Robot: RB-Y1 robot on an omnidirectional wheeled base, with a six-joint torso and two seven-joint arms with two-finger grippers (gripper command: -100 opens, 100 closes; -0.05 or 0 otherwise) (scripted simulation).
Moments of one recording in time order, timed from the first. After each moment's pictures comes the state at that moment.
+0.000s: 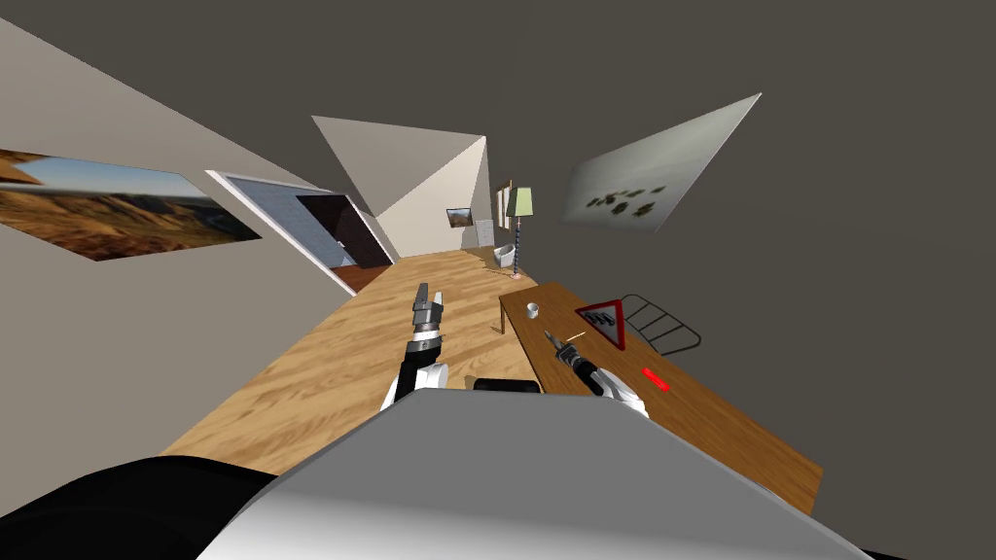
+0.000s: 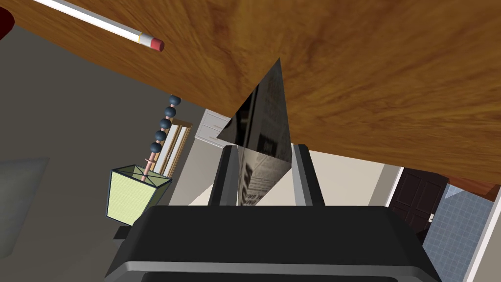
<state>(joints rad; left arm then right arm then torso) 0.53 -0.04 -0.05 -2.20 -0.02 -0.44 -0.06 0.06 -0.41 0.18 -0.93 0.81 -0.27 0.92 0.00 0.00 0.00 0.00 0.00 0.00</state>
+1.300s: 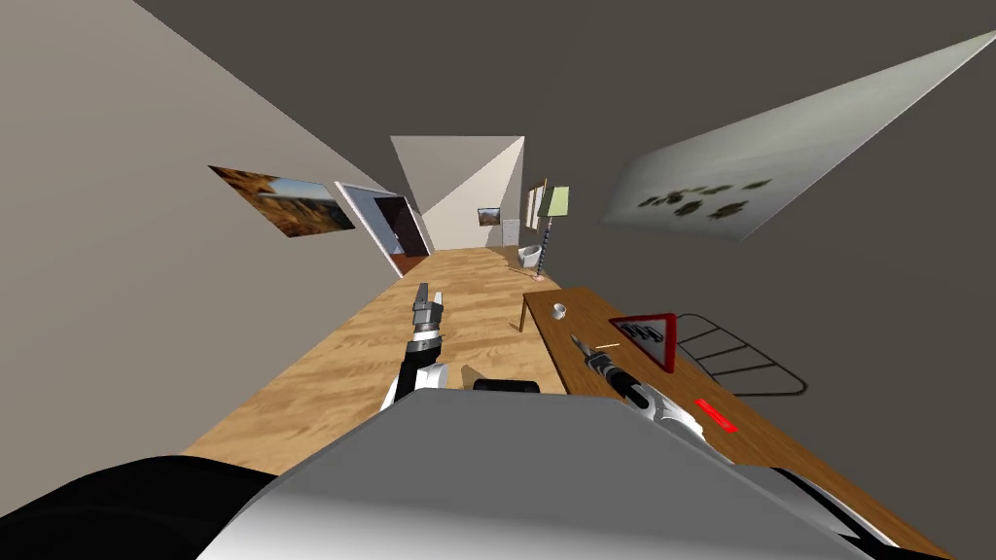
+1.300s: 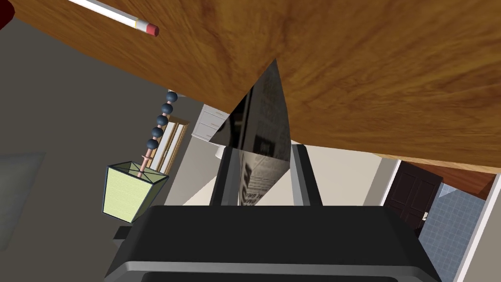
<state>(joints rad) 0.53 -0.04 -0.05 -2.20 -0.02 -0.44 -0.06 0.00 -0.54 0.02 -0.59 0.58 -0.48 1.06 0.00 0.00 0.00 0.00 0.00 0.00</state>
